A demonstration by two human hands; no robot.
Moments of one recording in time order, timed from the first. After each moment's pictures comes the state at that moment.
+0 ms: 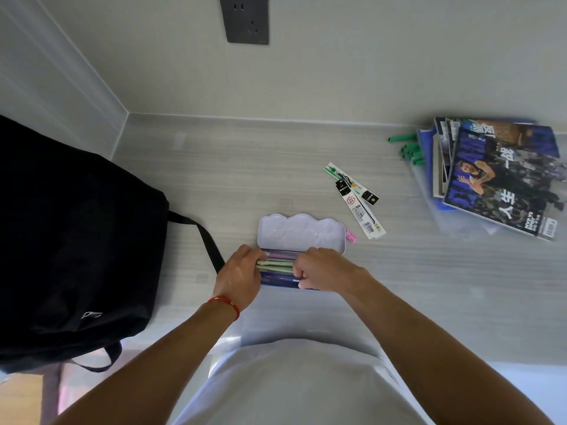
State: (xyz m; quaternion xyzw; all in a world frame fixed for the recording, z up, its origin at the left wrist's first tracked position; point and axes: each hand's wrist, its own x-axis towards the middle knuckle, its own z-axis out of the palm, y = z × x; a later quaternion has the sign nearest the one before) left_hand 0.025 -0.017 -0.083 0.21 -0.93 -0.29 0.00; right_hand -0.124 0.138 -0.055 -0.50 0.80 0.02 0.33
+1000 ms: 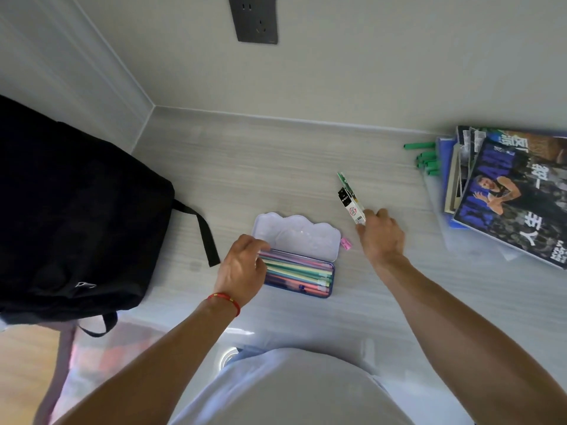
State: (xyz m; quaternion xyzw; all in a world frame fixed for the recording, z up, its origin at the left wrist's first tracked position) left_hand -0.001 0.030 -0.053 0.28 -0.92 -0.27 0.07; right_hand -0.246 0.207 -0.091 -0.23 0.96 -0.06 0.14
